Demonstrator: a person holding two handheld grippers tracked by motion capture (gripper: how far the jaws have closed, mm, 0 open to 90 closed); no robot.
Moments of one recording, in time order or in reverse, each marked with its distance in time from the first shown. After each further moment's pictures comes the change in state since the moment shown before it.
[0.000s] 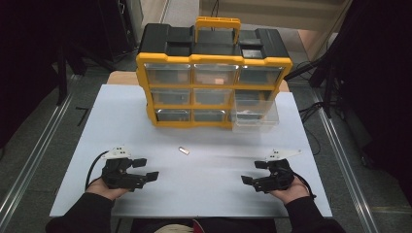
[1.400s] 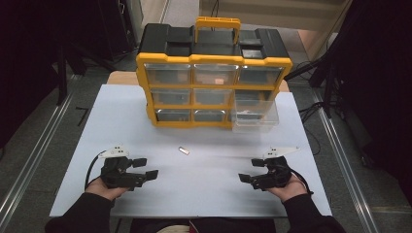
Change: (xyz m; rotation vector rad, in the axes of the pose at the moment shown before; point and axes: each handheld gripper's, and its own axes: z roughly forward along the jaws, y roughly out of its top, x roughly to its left) left arm 0.001 0.002 -0.002 -0.015 -0.020 -0.024; right arm 0.000 0.008 0.004 -0.010 0.035 -0.003
